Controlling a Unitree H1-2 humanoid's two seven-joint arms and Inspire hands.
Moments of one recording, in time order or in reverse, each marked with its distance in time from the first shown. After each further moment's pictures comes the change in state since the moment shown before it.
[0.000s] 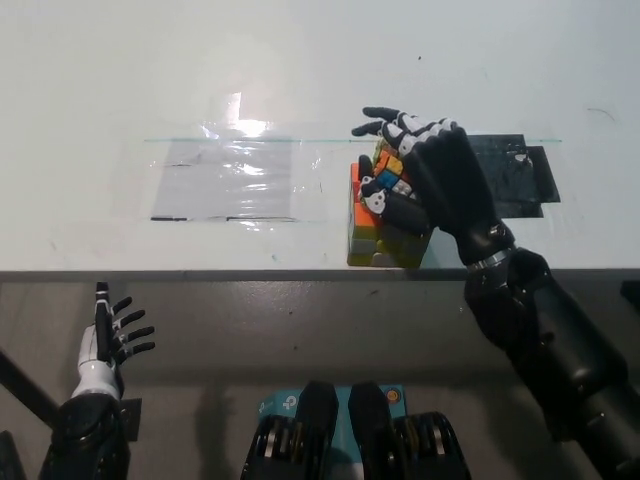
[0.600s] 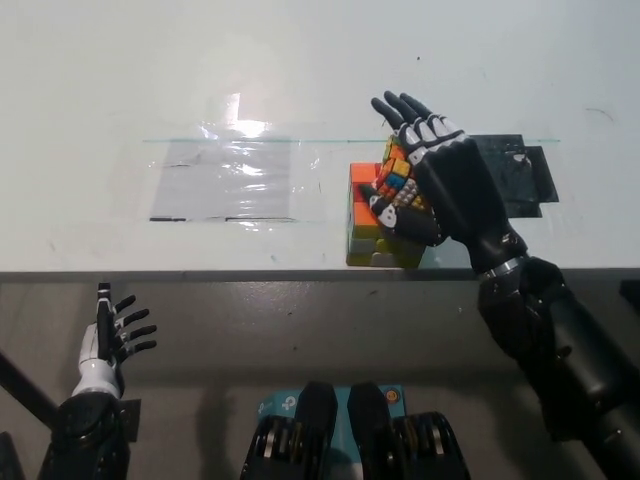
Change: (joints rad) left_arm 0.000 0.001 -0.003 -0.012 0.010 0.008 0.000; right_arm 0.048 -0.030 0.006 -0.101 0.019 0.091 0.133
